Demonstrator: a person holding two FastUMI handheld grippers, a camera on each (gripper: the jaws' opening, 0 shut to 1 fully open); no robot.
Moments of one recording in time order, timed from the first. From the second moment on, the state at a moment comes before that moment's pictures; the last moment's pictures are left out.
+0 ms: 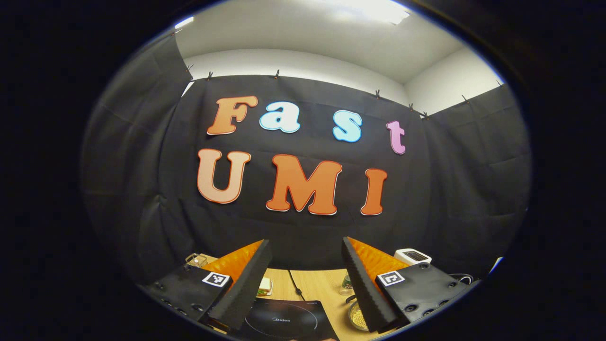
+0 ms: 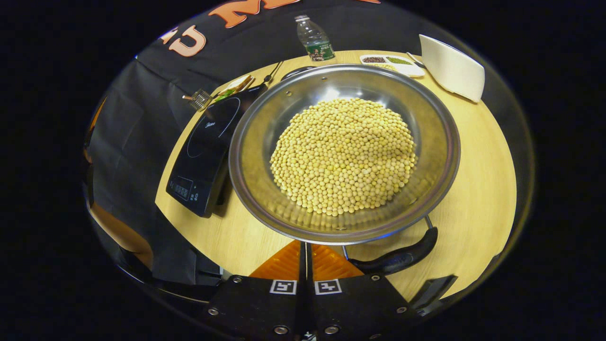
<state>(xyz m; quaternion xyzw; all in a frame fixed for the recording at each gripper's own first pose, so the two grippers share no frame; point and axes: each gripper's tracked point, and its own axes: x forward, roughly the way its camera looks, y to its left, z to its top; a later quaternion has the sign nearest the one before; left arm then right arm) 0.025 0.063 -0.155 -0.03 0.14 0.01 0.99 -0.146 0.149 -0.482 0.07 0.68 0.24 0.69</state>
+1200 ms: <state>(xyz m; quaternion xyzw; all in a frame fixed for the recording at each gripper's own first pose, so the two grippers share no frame) 0.024 0.061 -0.172 -0.01 0.16 0.01 0.99 -0.054 0.032 -0.519 0.11 0.67 0.03 0.73</state>
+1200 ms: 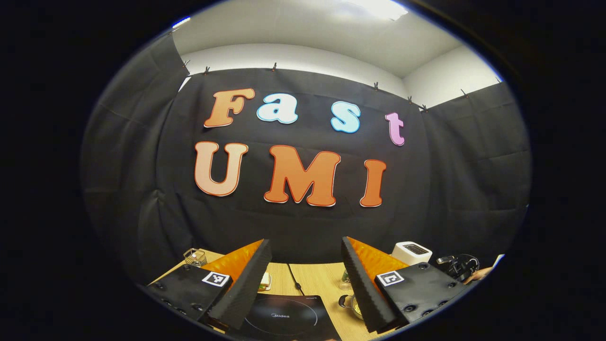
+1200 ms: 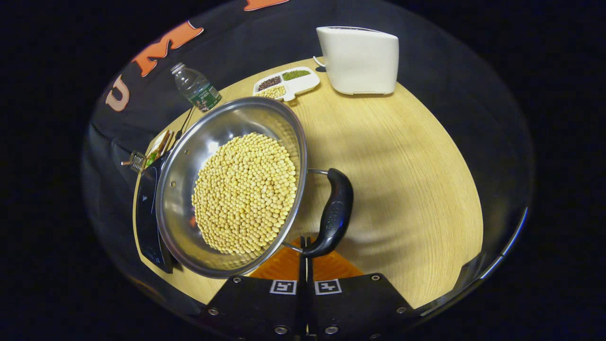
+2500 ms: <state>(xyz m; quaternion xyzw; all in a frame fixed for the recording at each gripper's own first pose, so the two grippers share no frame) 0.024 -0.013 -0.363 -0.01 0.39 -0.06 0.92 0.053 0.024 -0.486 0.13 0.57 -0.01 0.81</state>
